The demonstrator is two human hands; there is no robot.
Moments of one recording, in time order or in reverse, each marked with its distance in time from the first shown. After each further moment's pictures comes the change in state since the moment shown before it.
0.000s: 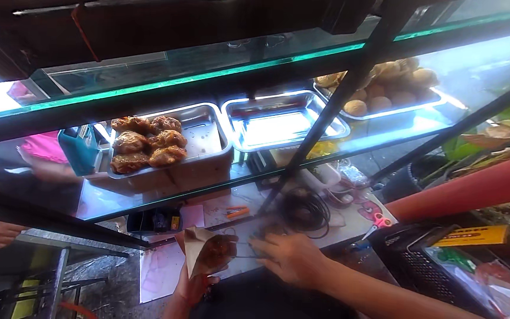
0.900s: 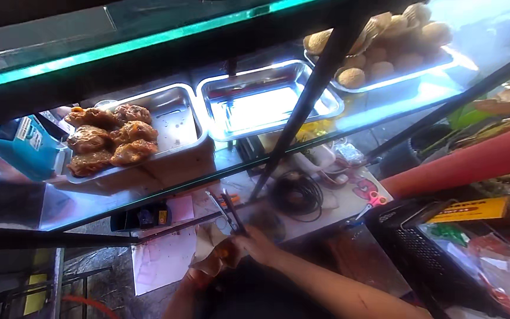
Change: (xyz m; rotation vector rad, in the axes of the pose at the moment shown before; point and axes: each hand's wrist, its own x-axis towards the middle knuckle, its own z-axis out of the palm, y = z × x) left_hand 0.057 -0.067 -0.027 -0.103 0.051 -0.131; right_hand 0.011 0.008 0.102 1.336 -0.032 0.681
